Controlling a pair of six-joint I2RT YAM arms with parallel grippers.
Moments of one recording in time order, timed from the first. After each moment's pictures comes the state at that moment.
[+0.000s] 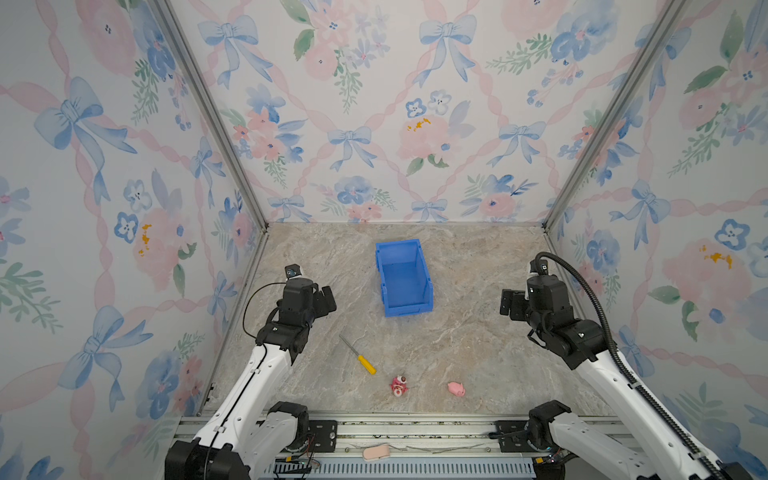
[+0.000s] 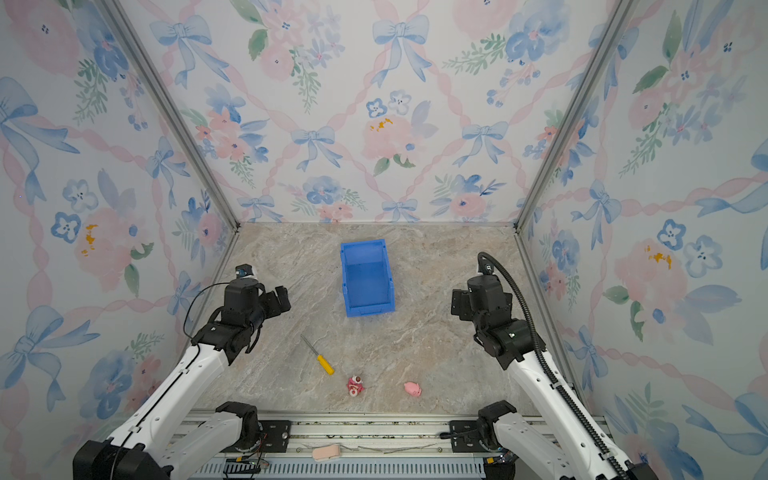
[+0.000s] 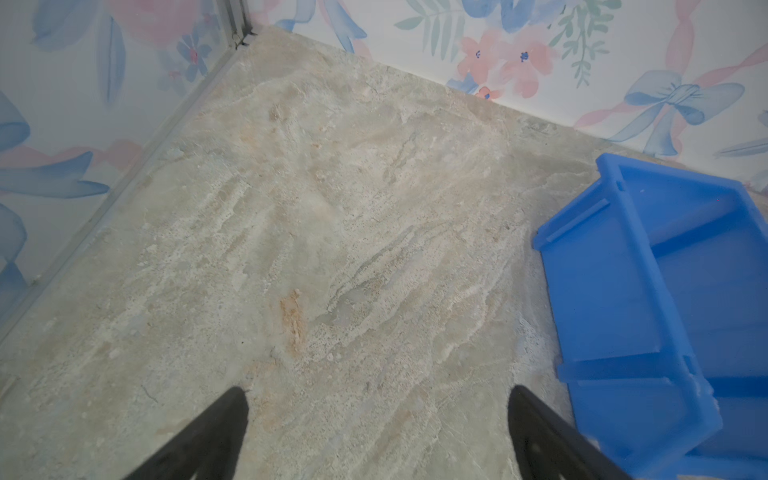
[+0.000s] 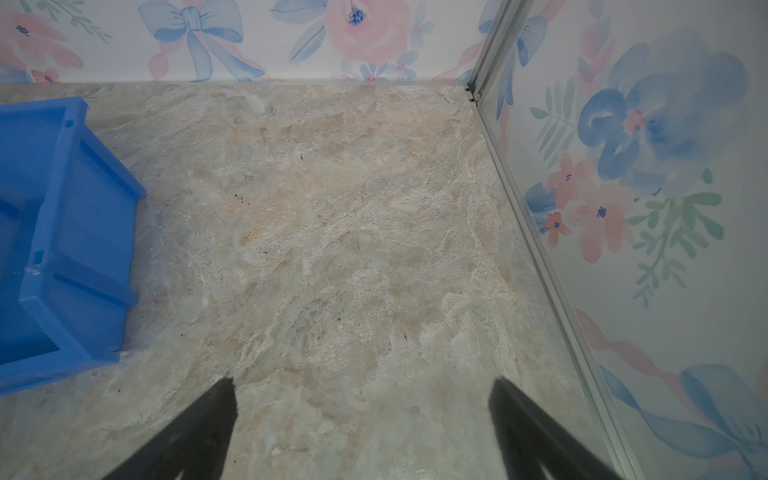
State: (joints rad) left arm -0.17 1.00 0.70 -0.39 -0.18 -0.41; right arm 0.39 0.91 0.89 -0.68 0.43 0.25
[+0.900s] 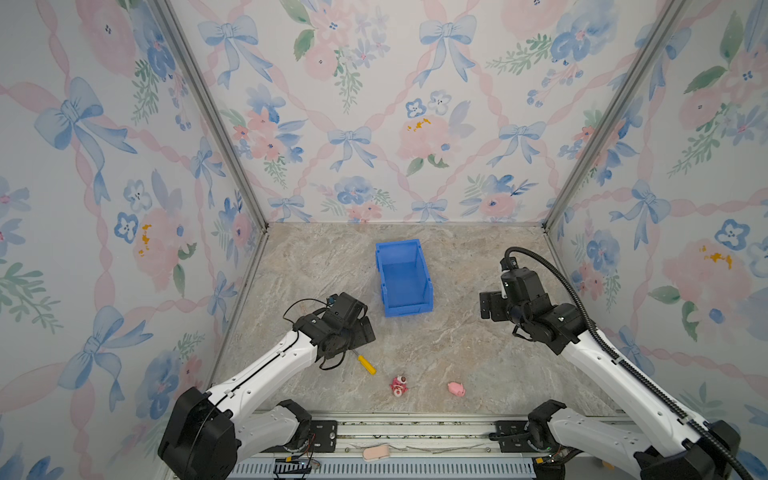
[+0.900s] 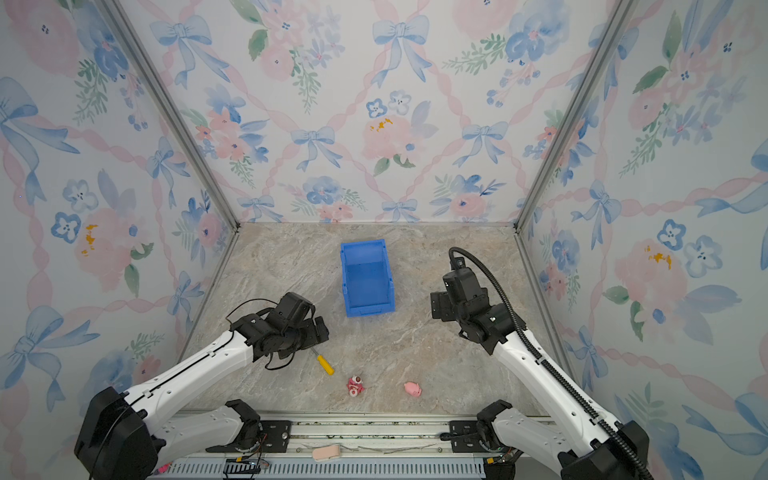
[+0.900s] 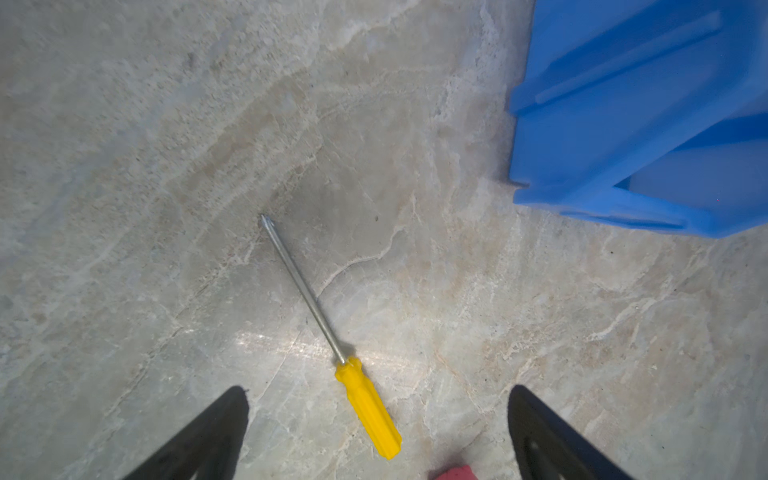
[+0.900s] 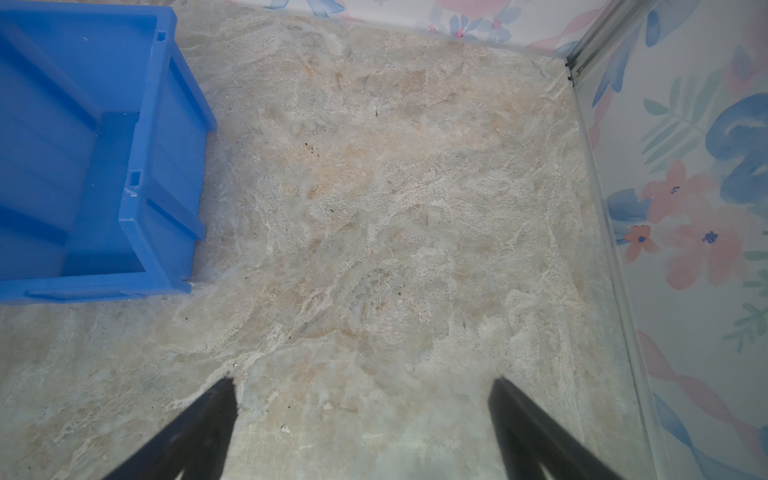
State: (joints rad) left arm -0.60 1.16 0.75 -0.74 -0.07 -0.93; right arm 0.51 1.05 0.97 -0.74 0.37 0.23
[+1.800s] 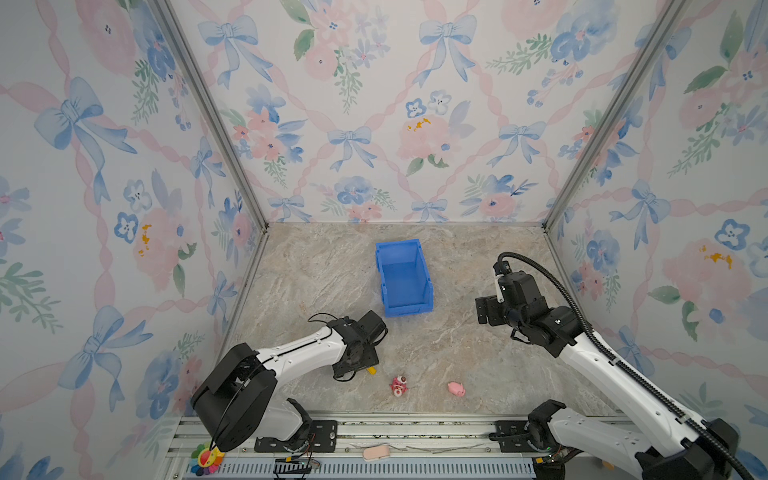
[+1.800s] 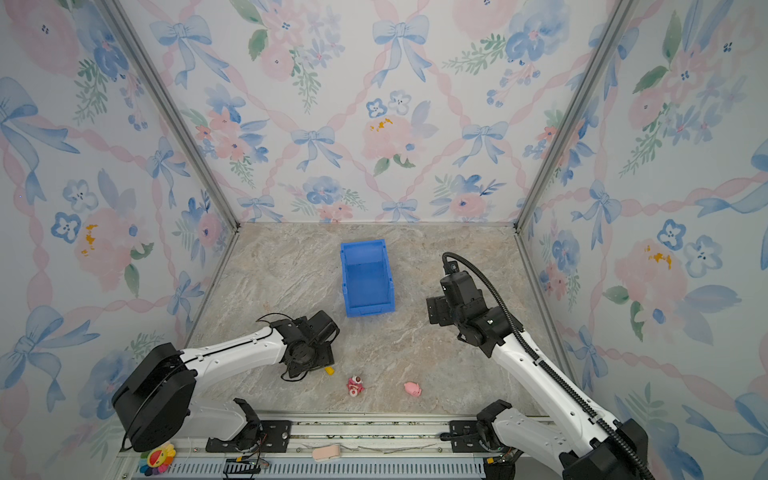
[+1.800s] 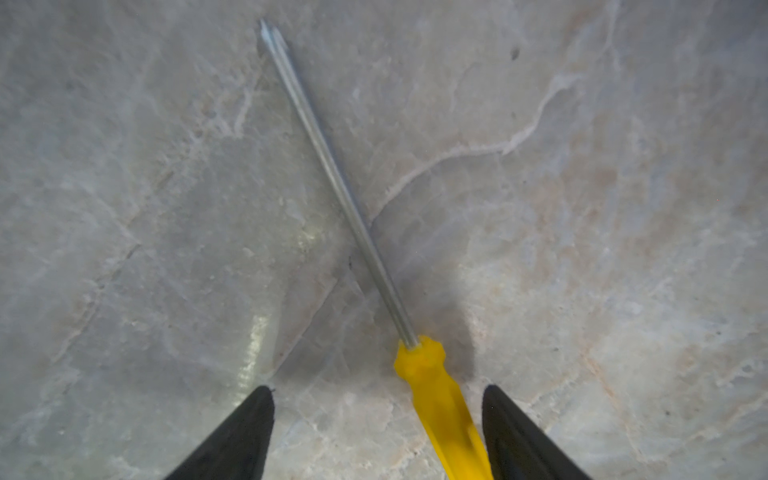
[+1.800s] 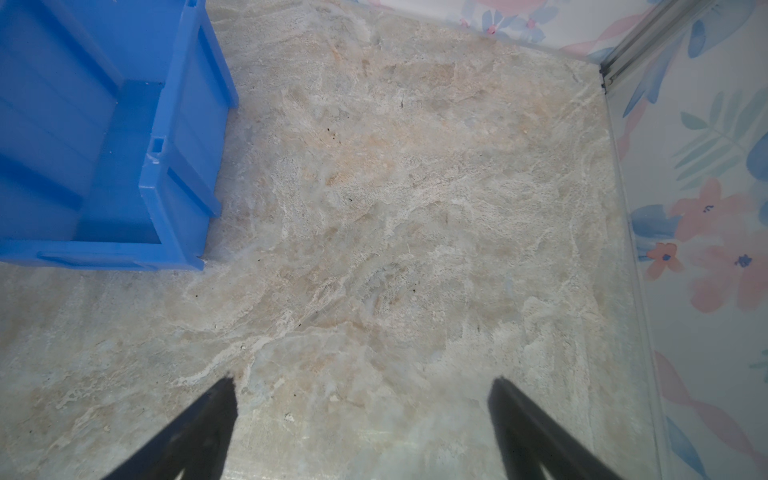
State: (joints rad) left arm -0.75 1.39 0.71 -0.76 -0.12 -1.07; right arm 0.53 1.03 0.93 -0.72 0.34 0.19
